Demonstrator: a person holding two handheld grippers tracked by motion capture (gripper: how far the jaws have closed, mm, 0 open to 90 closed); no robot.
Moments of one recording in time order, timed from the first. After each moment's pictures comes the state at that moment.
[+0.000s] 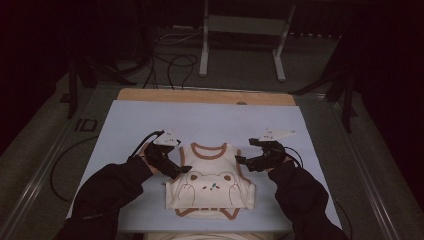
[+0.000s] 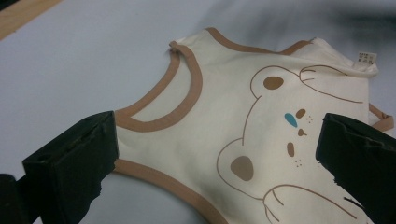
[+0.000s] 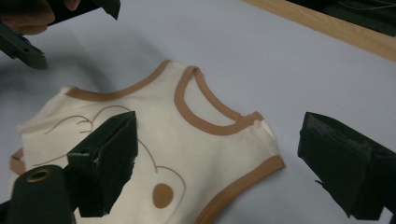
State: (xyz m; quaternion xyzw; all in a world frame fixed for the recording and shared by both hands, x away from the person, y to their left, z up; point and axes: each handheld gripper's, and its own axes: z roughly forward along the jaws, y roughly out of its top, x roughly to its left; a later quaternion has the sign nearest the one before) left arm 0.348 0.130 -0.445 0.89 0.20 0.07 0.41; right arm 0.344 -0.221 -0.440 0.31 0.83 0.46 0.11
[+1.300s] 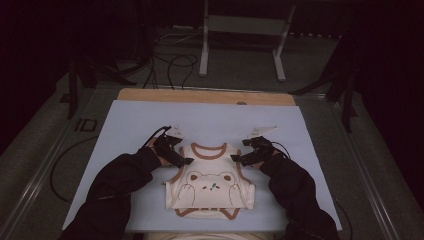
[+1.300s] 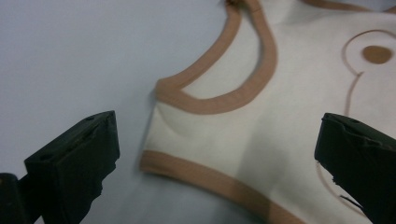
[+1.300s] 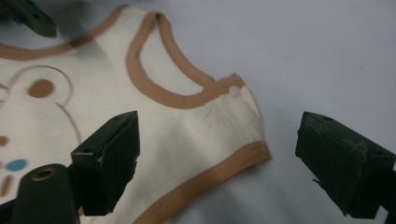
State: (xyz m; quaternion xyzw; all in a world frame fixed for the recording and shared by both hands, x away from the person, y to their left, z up) left arm 0.407 0.125 -0.503 0.90 0.24 0.06 0.36; right arm 0.397 -0.212 -0.502 0.31 0.86 0.40 0.08
